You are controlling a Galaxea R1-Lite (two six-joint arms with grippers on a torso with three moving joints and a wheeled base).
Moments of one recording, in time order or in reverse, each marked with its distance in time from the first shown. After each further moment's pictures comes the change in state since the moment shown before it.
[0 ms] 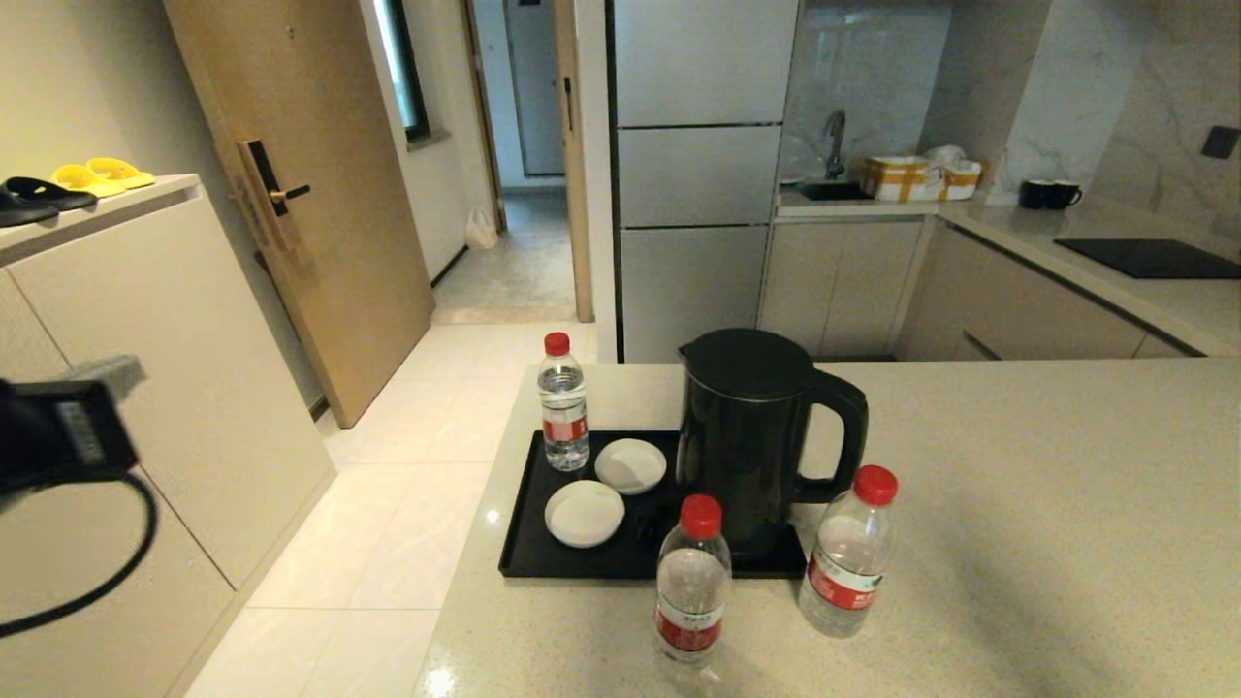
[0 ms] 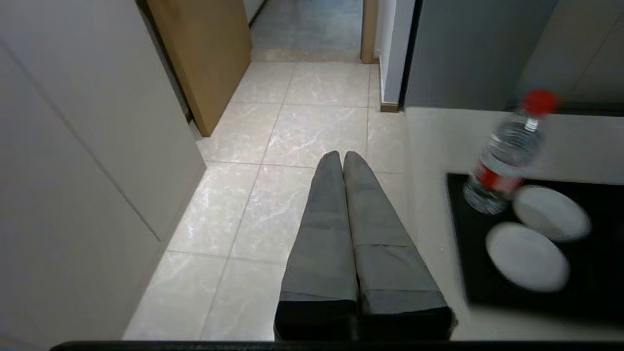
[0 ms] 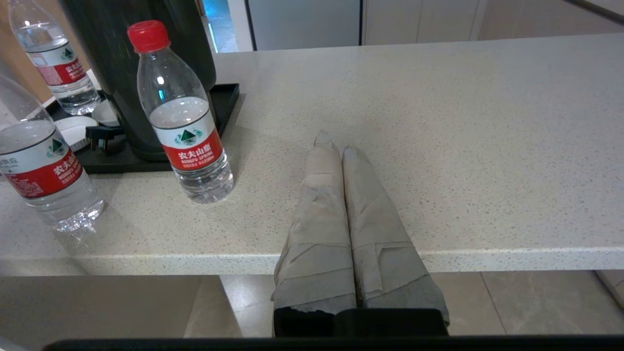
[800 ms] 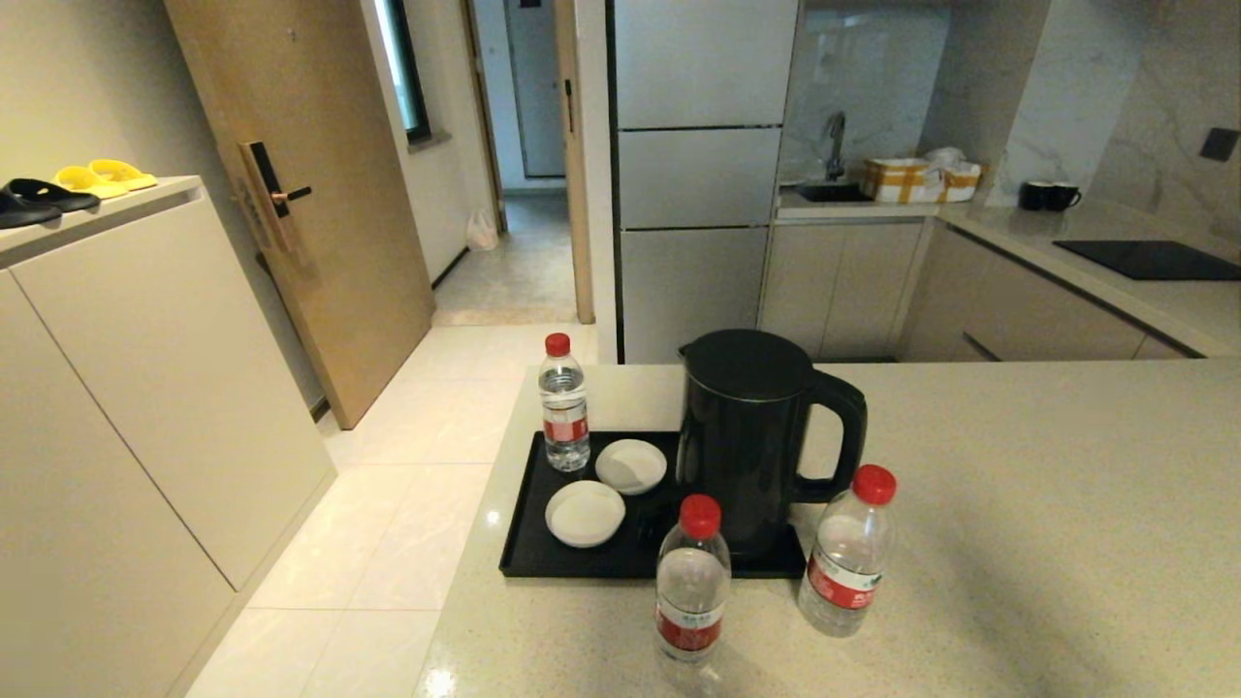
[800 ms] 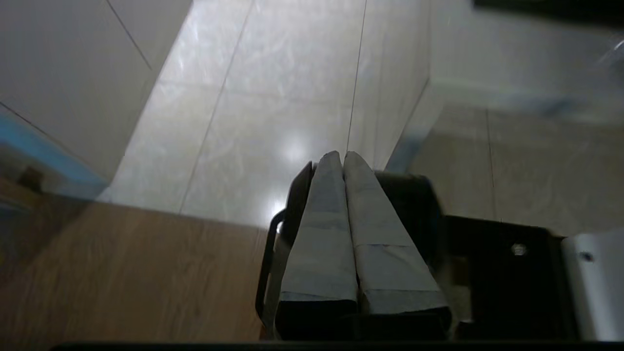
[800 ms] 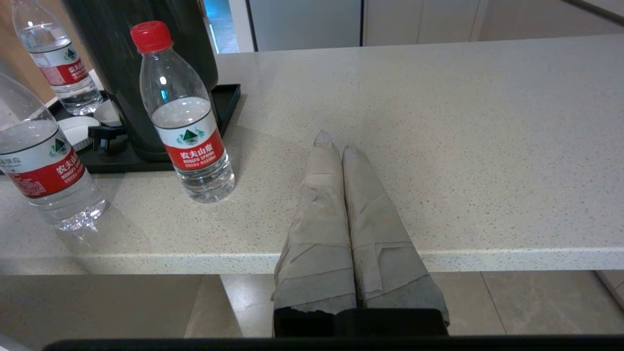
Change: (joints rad) left arm 0.038 -0.990 -0.132 1.464 -0.054 -0.113; right arm 0.000 0.000 0.000 0.000 0.000 0.000
